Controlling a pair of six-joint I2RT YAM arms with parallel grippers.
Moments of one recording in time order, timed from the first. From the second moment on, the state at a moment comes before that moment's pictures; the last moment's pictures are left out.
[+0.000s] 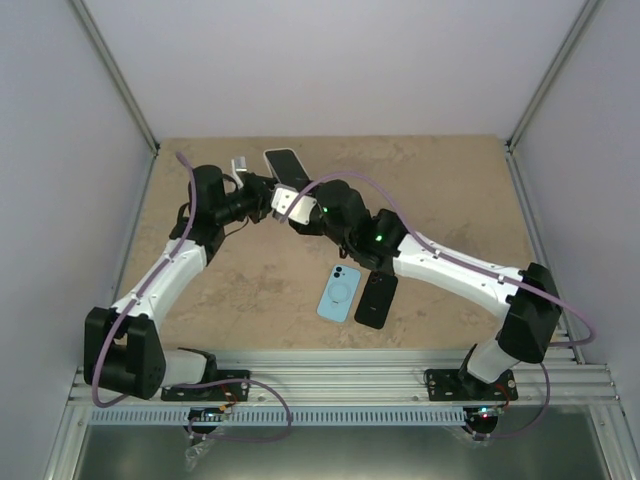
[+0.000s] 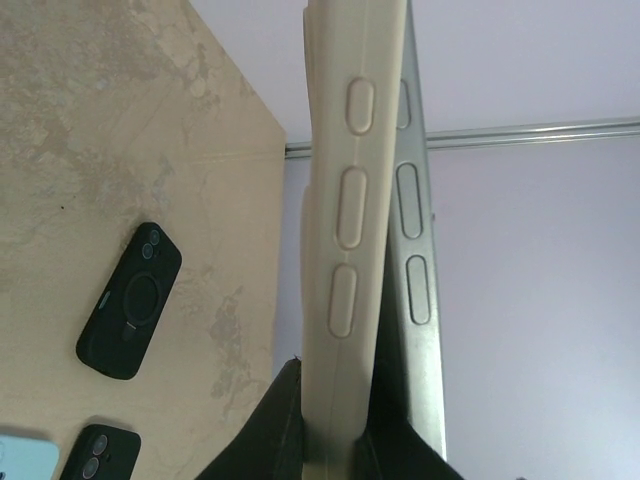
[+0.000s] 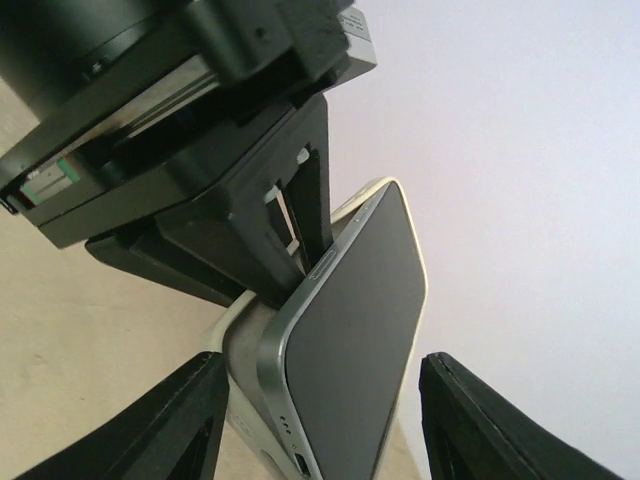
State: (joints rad) left arm -0.23 1.30 0.91 0.15 0.67 -1.27; right arm 0.99 1.60 1.40 -0.11 0.30 -0.74
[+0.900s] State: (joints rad) left arm -0.20 1.30 0.88 0.19 0.59 -1.29; right arm 1.02 1.68 1.34 0.09 0.43 -0.94
